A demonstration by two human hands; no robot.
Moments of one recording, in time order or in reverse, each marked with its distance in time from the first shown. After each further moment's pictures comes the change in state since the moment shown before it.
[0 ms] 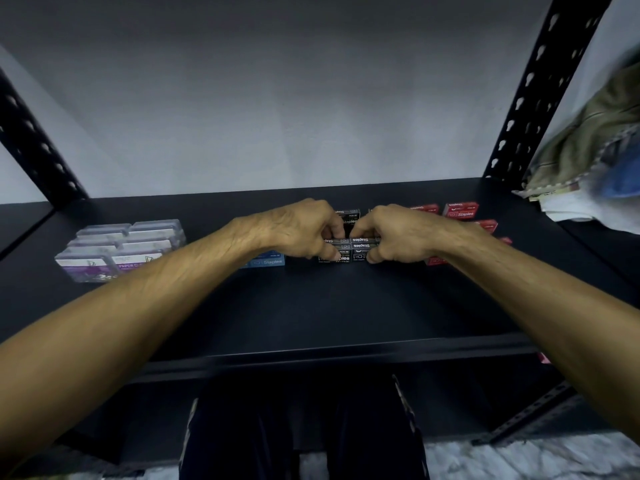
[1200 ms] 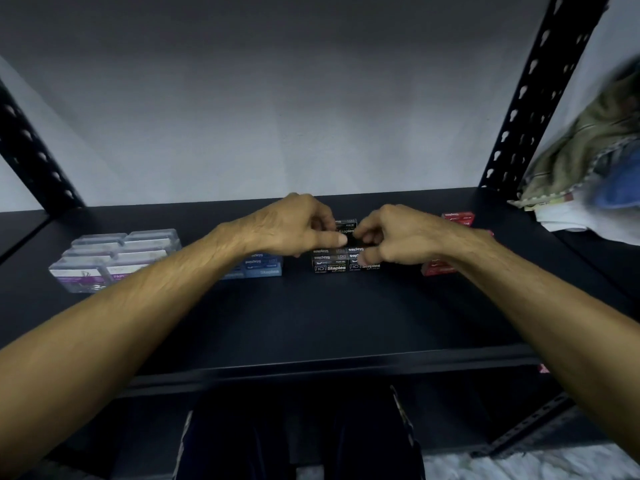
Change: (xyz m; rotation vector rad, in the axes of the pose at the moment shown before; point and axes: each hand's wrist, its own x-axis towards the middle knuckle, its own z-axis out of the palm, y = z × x) left_hand -0.002 -0.014 -0.007 -0.131 0.184 -0.013; right_hand -0.006 0.002 -0.010 0.074 0.071 0.043
